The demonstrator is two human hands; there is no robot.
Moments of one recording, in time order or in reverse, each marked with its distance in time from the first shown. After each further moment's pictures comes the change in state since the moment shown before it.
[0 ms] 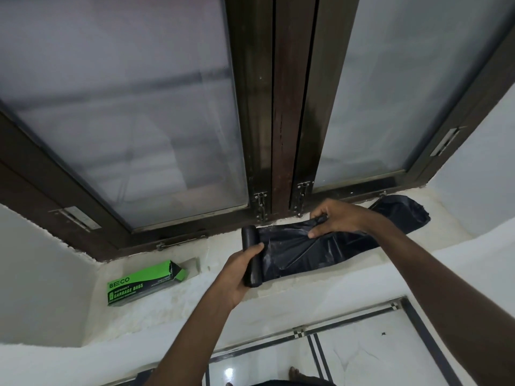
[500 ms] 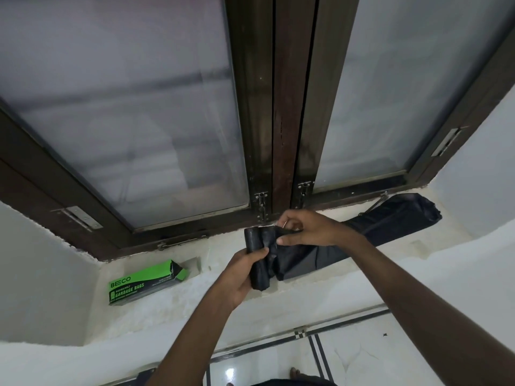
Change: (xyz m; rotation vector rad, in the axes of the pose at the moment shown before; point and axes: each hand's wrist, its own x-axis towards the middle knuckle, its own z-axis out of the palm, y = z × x) left_hand -0.007 0.001 0.005 0.082 -0.079 0.068; right_hand 0.019 -0.022 0.050 0.041 0.044 -0.098
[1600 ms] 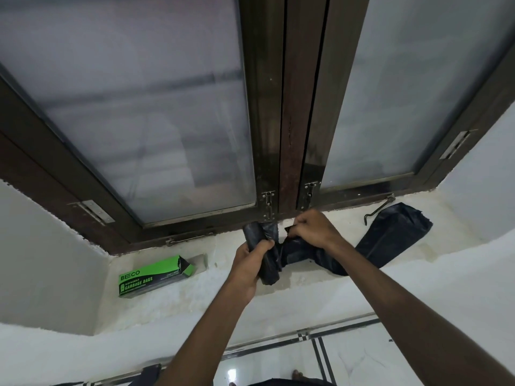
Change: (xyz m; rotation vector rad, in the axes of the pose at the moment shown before) left_hand -0.001 0.000 0.014 -0.044 0.194 0.163; right_hand 0.014 0.000 0.024 0.023 0.348 0.264
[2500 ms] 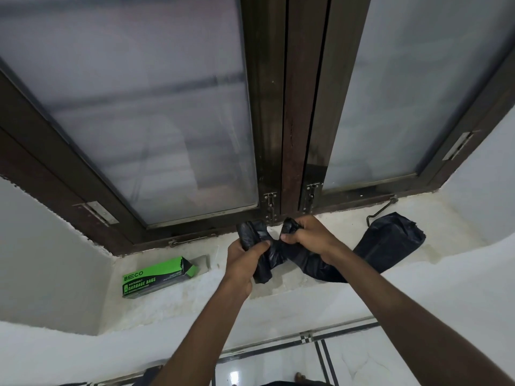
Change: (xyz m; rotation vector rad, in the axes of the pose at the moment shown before) left_hand 0.002 0.009 -0.004 0.070 0.166 0.079; right_hand -0.020 -0.013 0.010 0.365 -0.121 0.053
